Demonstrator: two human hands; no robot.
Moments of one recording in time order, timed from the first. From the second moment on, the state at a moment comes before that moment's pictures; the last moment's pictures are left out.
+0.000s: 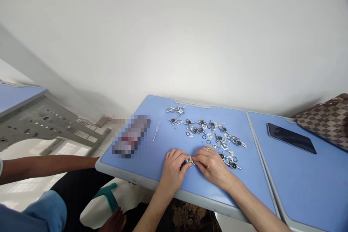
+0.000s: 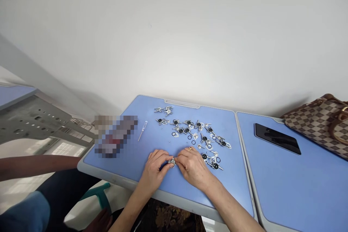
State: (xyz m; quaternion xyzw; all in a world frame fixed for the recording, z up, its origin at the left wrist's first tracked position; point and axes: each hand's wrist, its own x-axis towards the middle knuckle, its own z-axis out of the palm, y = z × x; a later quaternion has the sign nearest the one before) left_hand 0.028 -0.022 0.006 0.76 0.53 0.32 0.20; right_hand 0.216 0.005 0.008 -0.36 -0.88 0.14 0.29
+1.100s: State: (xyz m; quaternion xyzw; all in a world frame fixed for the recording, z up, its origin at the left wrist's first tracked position) left_hand 0.025 -0.022 0.001 0.79 0.49 0.33 0.16; right_hand 0.228 0.007 0.026 -0.40 -0.84 0.29 0.22
